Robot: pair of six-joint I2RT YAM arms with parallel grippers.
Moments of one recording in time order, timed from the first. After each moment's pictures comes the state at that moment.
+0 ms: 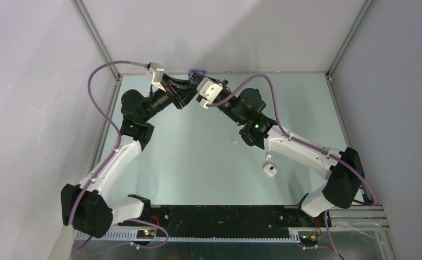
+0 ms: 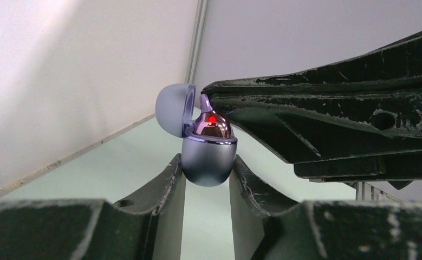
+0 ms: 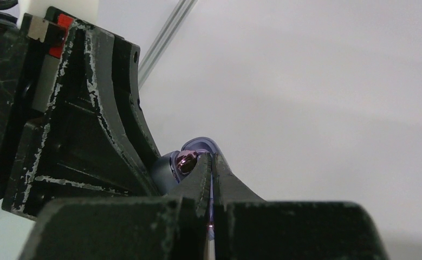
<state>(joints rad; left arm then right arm) -0.31 1.19 0.96 0.56 0.65 -0.42 0.90 1.53 1.34 0.56 -0.03 -0.70</state>
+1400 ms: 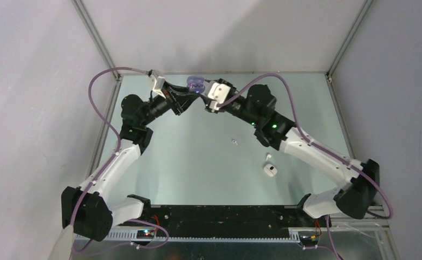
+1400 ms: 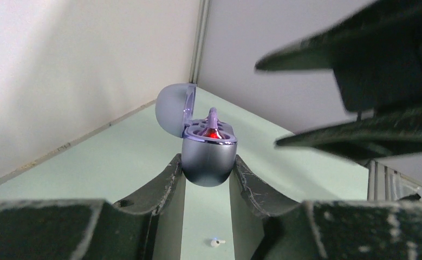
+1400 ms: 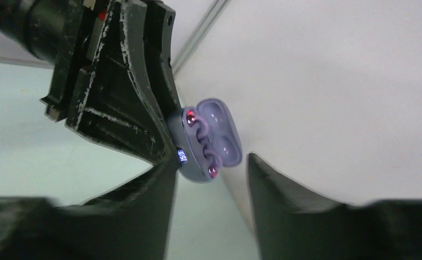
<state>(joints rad) -0.28 1.16 0.89 0.55 0.67 -0.37 0.87 1.42 1.34 0.22 -0.14 -0.65</state>
